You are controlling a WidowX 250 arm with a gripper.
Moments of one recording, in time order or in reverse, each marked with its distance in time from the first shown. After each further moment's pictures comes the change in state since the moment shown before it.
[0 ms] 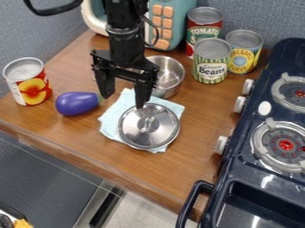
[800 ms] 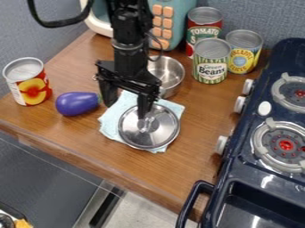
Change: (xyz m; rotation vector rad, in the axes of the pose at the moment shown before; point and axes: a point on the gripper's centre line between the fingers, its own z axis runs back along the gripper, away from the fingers) arm 0.000 -0.005 -0.017 0.047 -0.013 -0.043
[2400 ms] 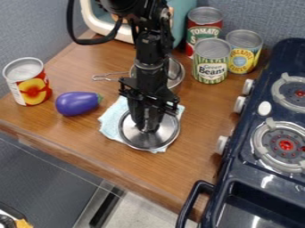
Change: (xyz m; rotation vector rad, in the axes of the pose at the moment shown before) arm 0.014 -0.021 -0.036 -0.026 0.024 -0.059
